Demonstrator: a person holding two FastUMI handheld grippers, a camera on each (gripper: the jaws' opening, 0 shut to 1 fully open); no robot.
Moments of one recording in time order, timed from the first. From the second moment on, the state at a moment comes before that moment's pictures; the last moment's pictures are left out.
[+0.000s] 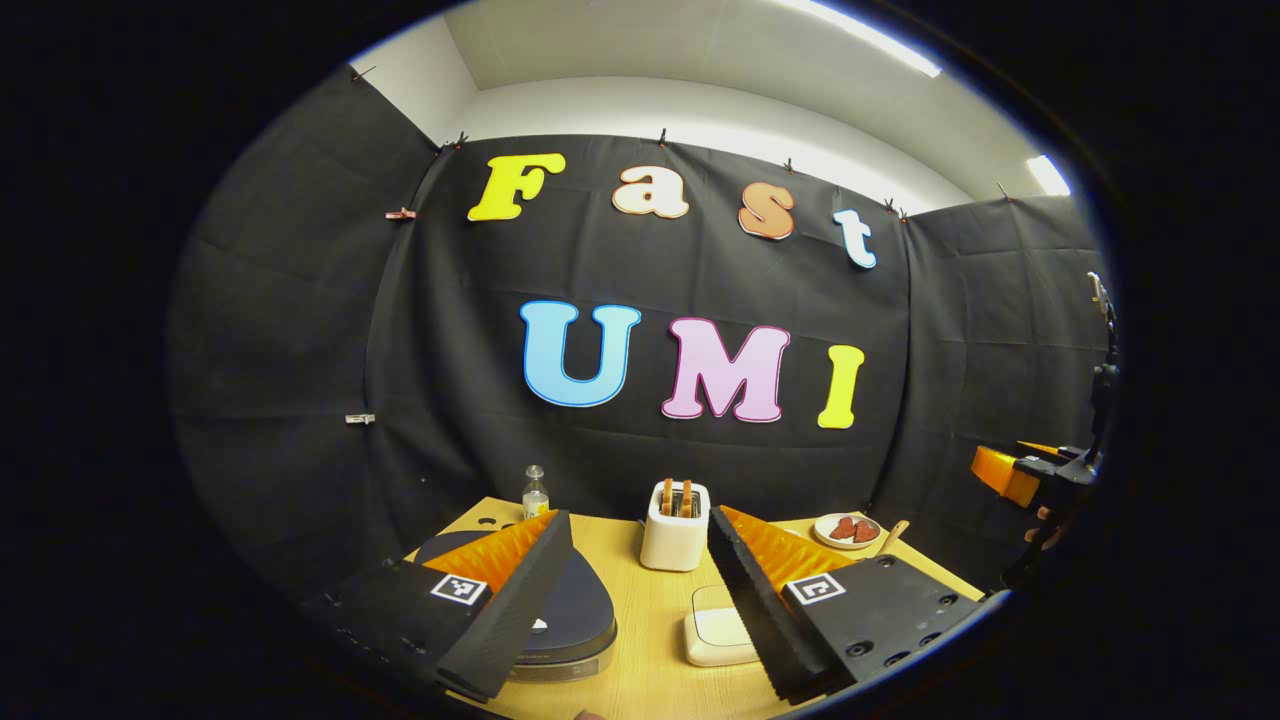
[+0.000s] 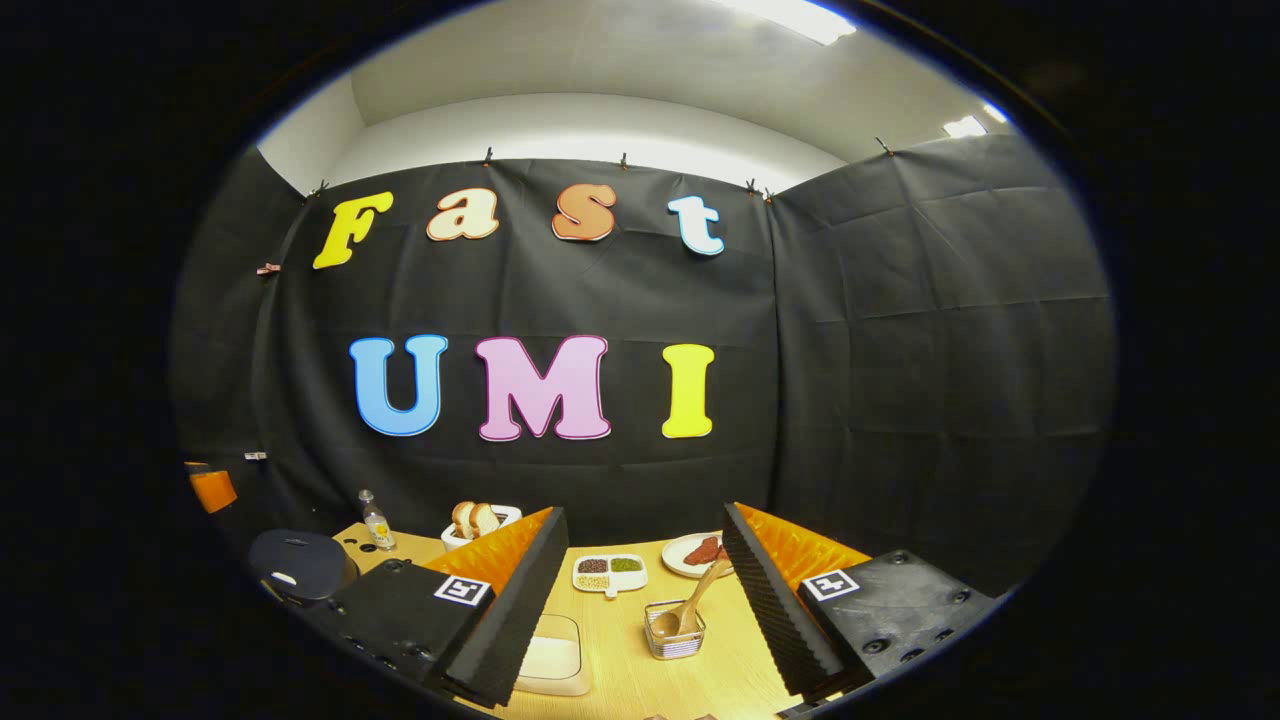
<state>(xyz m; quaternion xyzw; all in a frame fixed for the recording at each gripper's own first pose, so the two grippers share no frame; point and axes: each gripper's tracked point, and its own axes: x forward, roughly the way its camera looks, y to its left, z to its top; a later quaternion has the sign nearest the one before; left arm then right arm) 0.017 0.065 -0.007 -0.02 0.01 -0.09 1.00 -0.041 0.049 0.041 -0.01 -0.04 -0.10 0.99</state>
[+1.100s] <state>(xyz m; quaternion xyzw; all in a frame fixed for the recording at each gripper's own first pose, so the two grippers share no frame) 0.060 0.151 -0.094 -0.07 0.19 -0.05 0.98 -0.014 0.020 0.011 -0.01 0.00 -0.08 1.00</state>
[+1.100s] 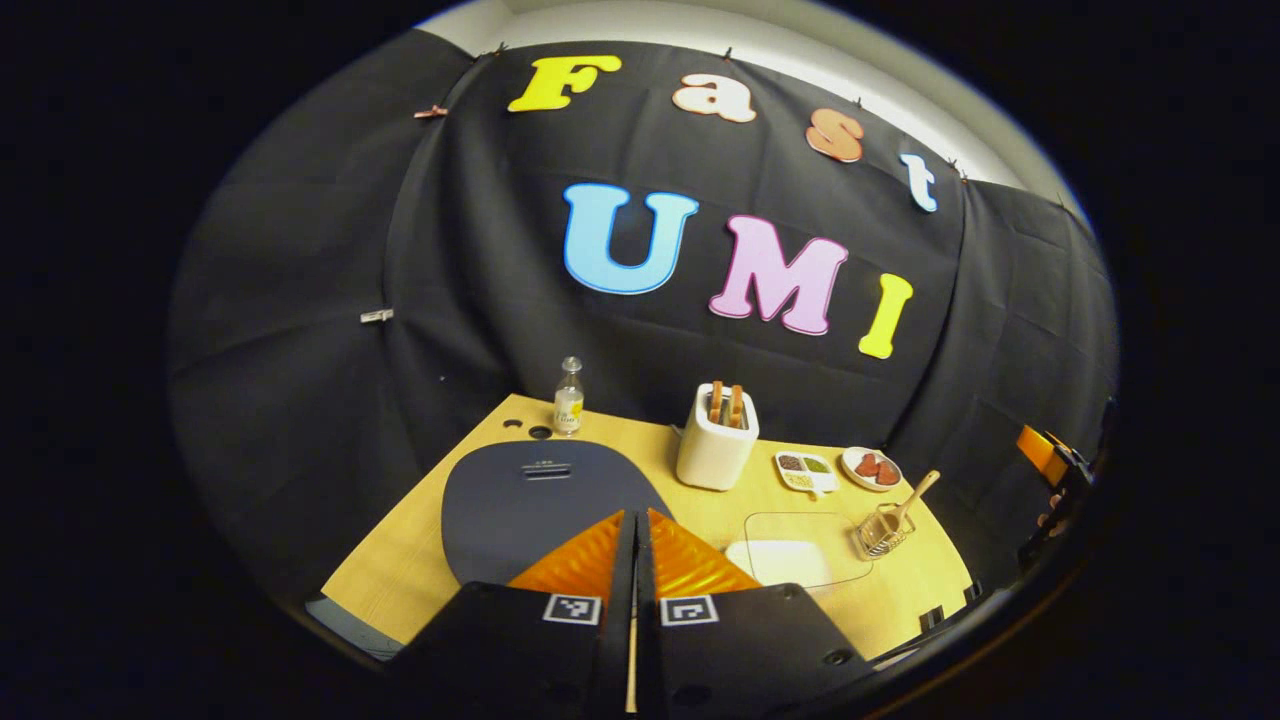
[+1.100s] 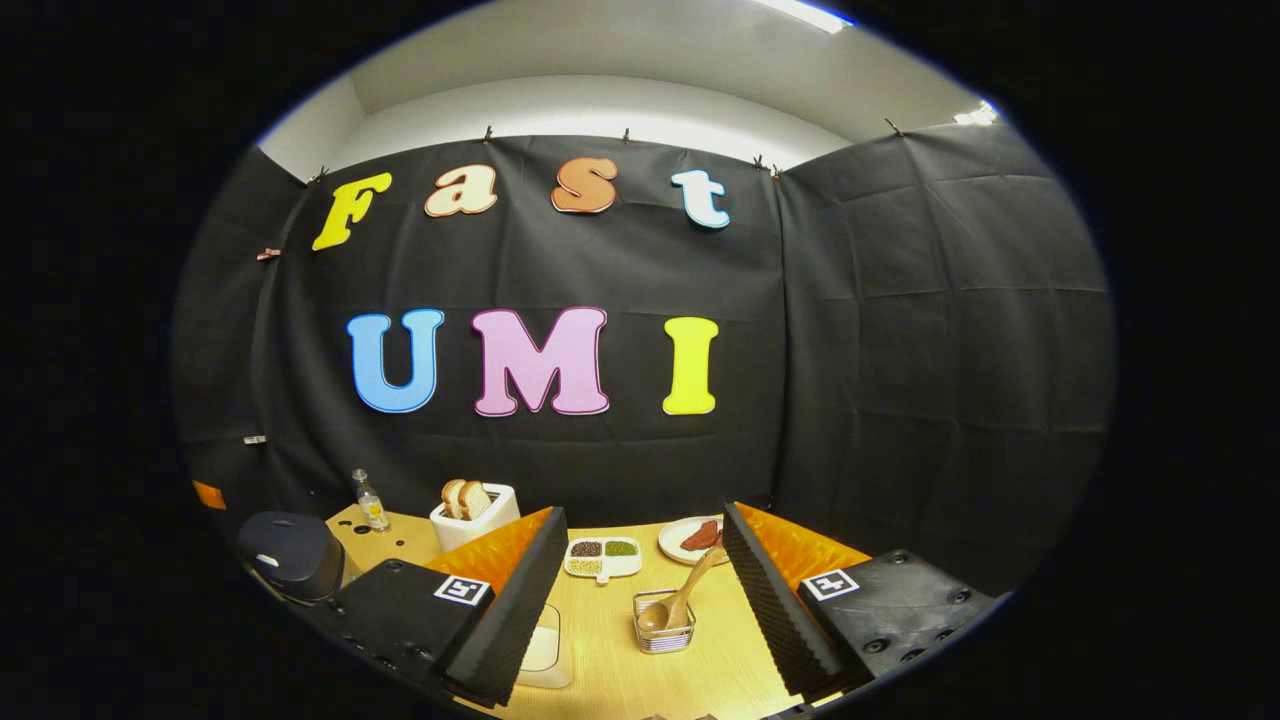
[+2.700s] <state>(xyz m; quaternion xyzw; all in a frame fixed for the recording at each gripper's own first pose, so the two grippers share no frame) 0.096 0.158 -0.104 -0.05 0.18 0.06 0.98 0.024 -0.011 -0.044 0.00 0.07 -0.07 1.00</state>
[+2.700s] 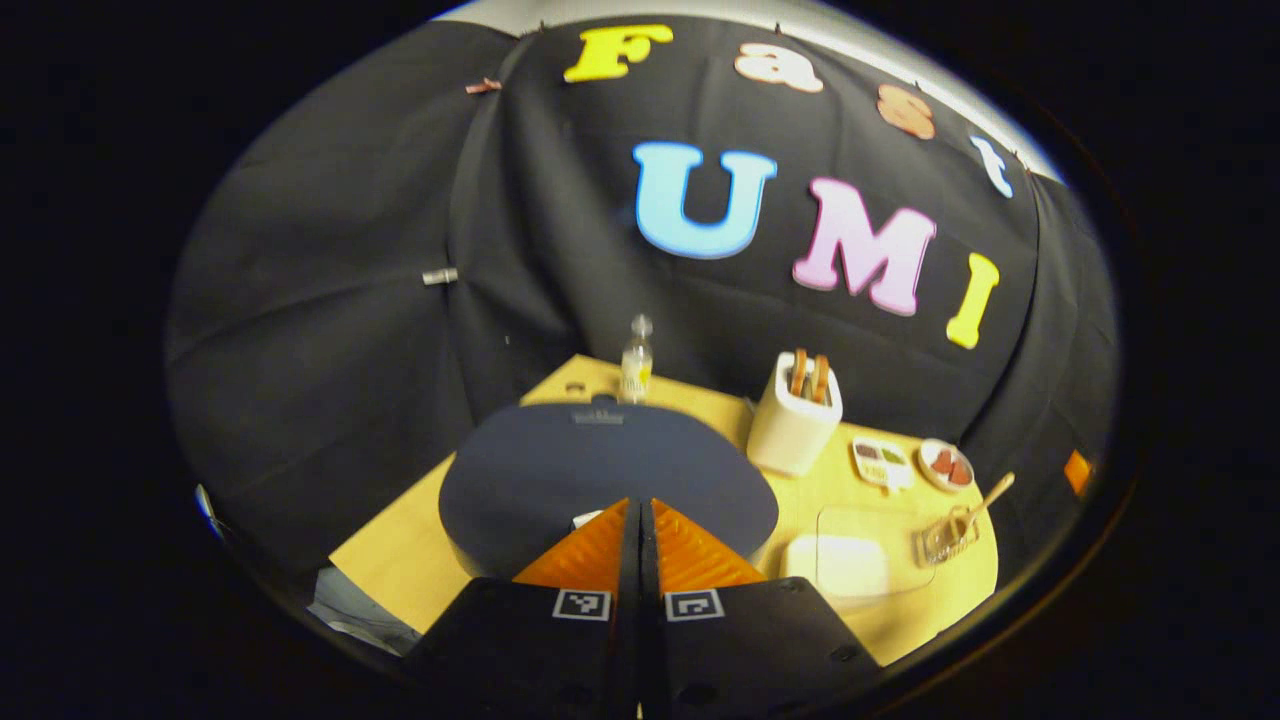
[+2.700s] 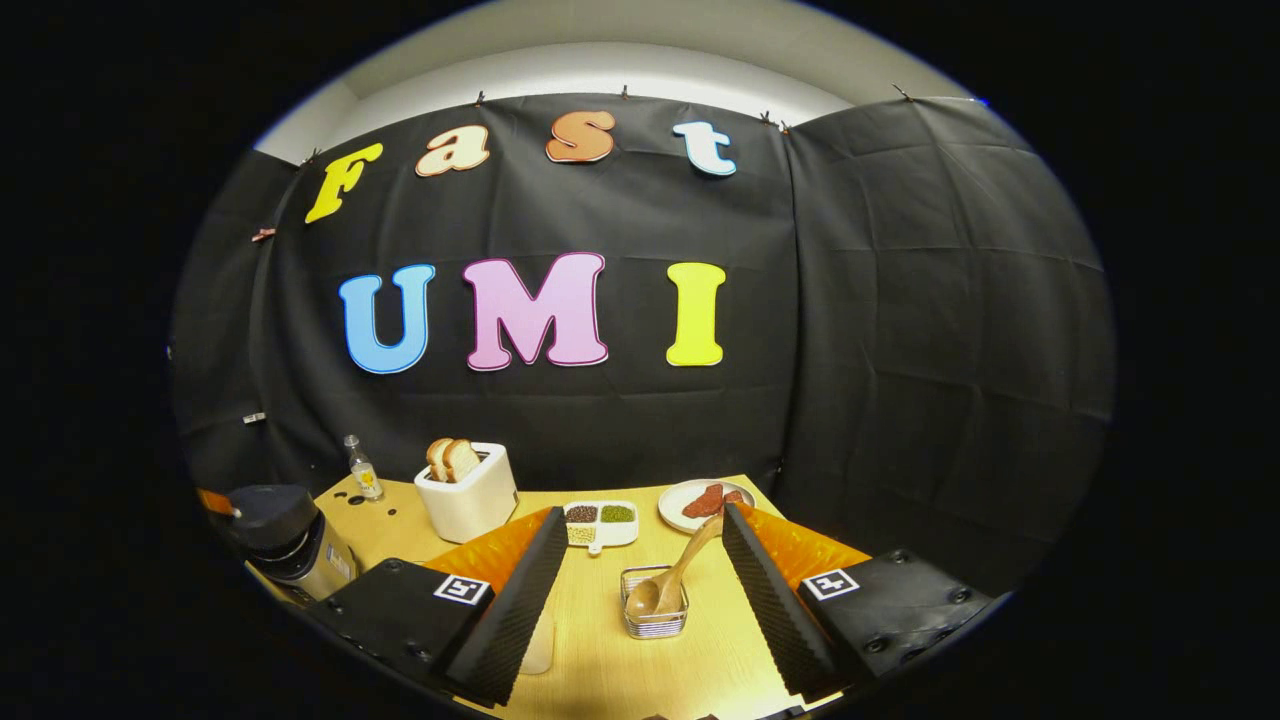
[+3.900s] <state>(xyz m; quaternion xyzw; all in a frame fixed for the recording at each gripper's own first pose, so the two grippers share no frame) 0.053 0.022 -0.075 -0.04 0.12 0.09 0.99 0.133 -0.091 -0.181 0.11 0.23 -0.07 0.97</state>
